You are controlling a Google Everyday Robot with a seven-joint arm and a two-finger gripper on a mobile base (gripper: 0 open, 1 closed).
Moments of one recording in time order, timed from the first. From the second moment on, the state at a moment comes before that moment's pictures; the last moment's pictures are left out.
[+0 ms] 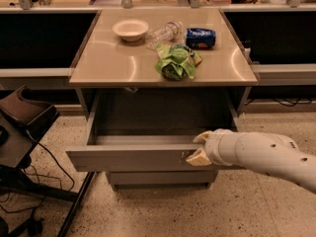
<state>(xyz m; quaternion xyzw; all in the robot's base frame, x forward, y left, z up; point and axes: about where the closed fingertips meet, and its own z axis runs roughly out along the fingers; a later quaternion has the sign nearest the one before) 0.540 -0.141 0.651 -0.49 0.78 0.00 0.38</state>
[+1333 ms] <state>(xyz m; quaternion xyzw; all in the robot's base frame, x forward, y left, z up) 0.520 -0.140 0.647 -0.50 0.78 0.00 0.39</state>
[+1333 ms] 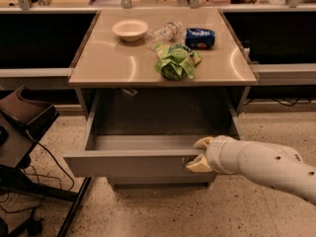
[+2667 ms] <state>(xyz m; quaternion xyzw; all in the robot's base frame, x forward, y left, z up) 0.496 -0.136 0.647 -0.50 0.77 -0.01 0.39</state>
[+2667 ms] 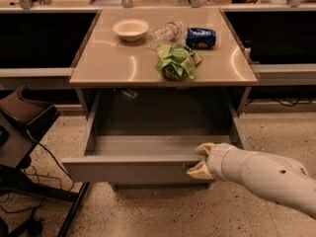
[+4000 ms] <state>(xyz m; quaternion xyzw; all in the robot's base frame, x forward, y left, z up) 0.469 -0.129 0.661 -0.49 0.77 -0.02 0.41</state>
